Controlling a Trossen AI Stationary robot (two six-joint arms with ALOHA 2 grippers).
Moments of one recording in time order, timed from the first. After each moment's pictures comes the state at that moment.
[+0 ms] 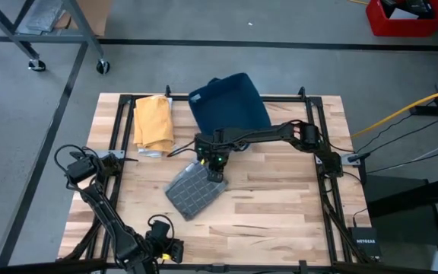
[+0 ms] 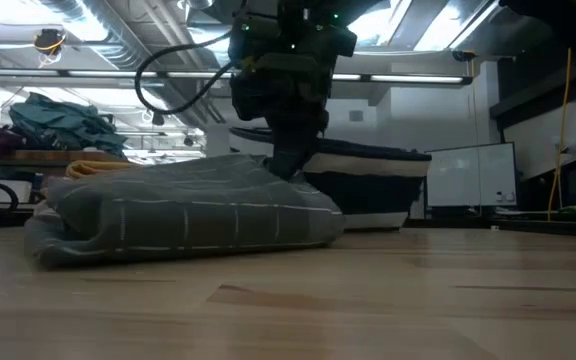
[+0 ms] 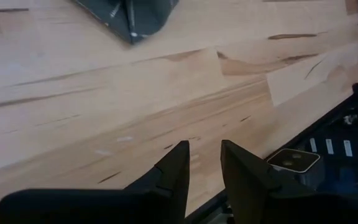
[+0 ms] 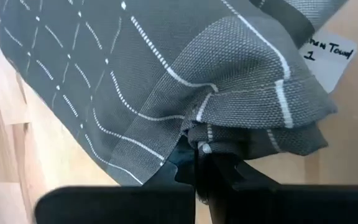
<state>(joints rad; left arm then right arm) -0.99 1.94 1.37 -0.69 -0.73 -2.24 -0.06 2.20 1.84 -0.93 -0.32 0.13</state>
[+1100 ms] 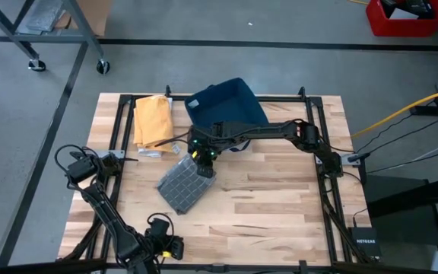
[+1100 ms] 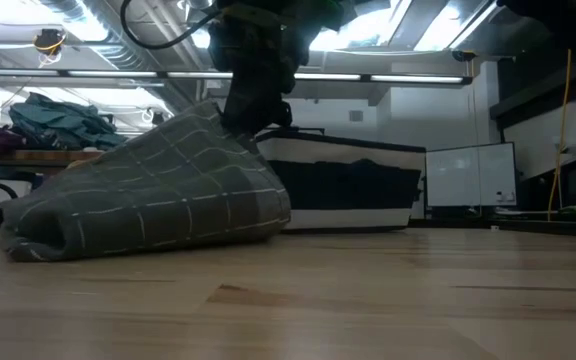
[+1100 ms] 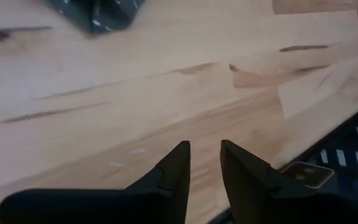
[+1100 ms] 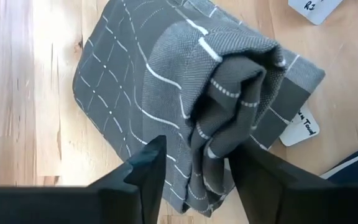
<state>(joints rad) -0.98 1.94 1.37 -0.74 -0.73 -2.27 -0.06 2.20 2.00 -0.88 -0.28 0.13</state>
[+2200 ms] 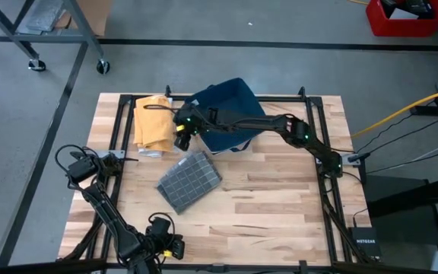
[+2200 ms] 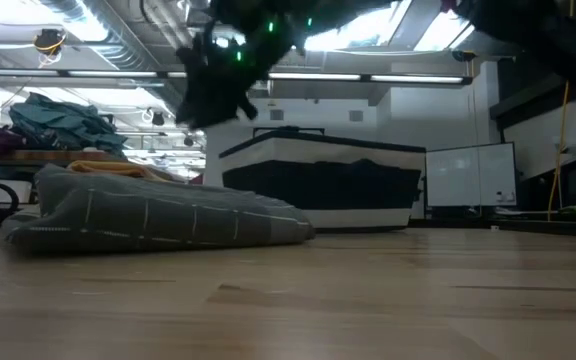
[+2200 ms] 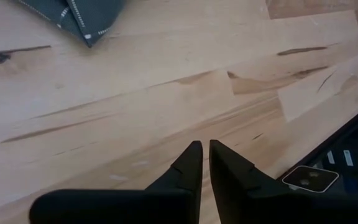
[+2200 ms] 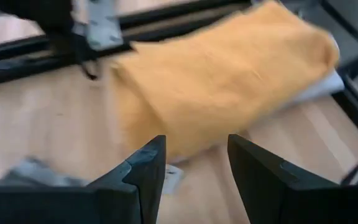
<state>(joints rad) -0.98 1.94 1.37 -0.75 -0.74 -2.22 -0.17 2.33 2.16 -0.49 0.03 0.09</state>
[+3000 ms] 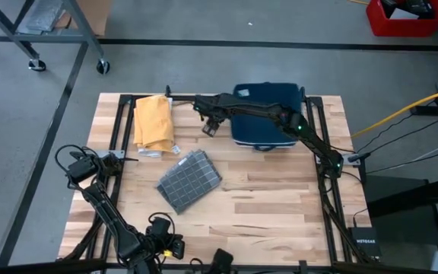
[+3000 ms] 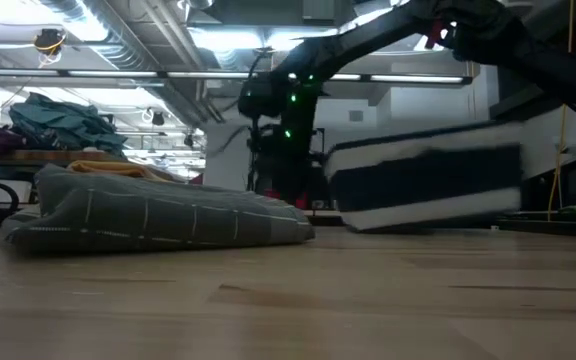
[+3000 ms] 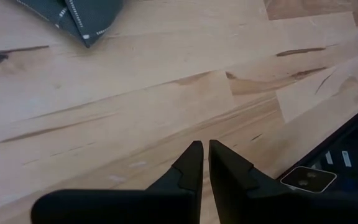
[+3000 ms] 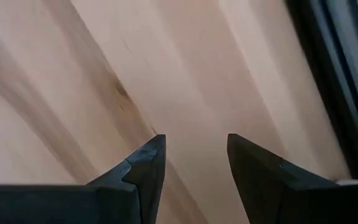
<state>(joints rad) -0.97 1.94 1.37 -0.75 -0.74 -2.23 -0.36 2.42 2.16 -1.01 0.24 0.10</state>
